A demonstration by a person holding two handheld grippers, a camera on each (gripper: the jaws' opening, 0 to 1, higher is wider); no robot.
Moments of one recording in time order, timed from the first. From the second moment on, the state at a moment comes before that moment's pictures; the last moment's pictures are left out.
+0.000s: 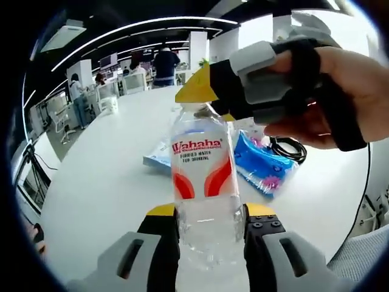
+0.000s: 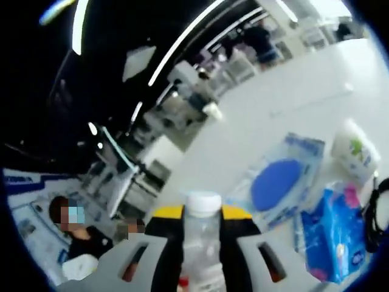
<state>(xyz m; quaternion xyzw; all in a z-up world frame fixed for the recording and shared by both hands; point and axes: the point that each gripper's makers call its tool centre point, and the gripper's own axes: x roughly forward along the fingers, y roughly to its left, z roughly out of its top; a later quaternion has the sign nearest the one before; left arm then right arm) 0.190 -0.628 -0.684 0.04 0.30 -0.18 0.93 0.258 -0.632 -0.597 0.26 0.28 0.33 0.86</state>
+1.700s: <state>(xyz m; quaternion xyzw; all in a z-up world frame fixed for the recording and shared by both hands) 0.347 -0.506 -0.687 0.02 0.25 -0.13 0.96 0.351 -0.496 -0.557 0.05 0.05 0.54 0.84</state>
